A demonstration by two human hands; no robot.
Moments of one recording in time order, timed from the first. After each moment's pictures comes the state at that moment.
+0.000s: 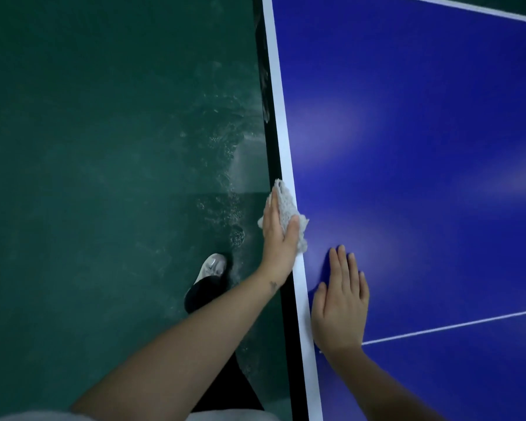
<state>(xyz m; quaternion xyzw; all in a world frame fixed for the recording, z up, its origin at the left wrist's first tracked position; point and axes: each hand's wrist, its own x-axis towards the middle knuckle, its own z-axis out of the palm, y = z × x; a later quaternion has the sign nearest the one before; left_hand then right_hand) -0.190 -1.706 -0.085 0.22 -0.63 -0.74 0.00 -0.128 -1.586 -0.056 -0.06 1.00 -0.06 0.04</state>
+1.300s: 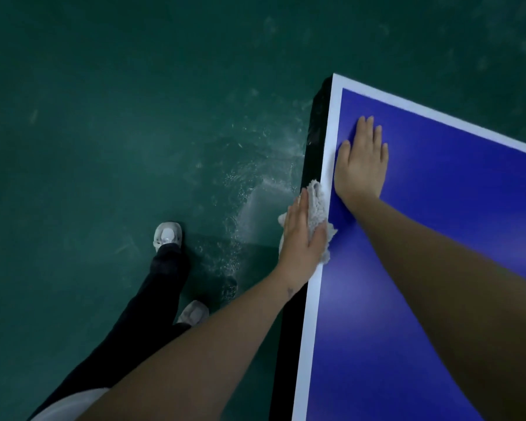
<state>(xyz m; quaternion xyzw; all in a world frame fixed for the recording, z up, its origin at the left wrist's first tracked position) -0.463 -1.837 -0.086 0.24 -0.63 -0.74 -0.01 -0.622 -1.813 -0.065 -0.16 0.98 -0.07 0.03</state>
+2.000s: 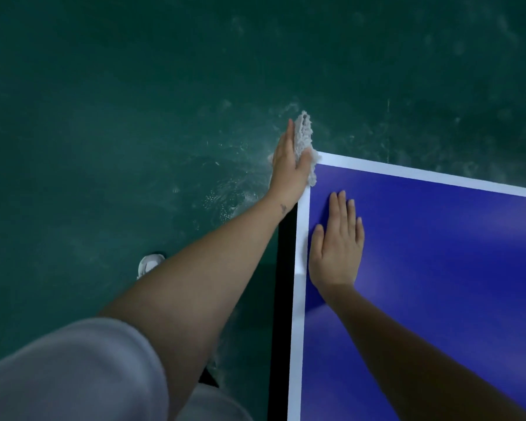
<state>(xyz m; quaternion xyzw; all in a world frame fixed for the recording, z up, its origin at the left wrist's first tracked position) -0.698 -1.946 -0.088 0.24 -0.61 -0.75 0.01 -0.623 -1.819 -0.059 -0.12 0.99 -0.05 0.05</state>
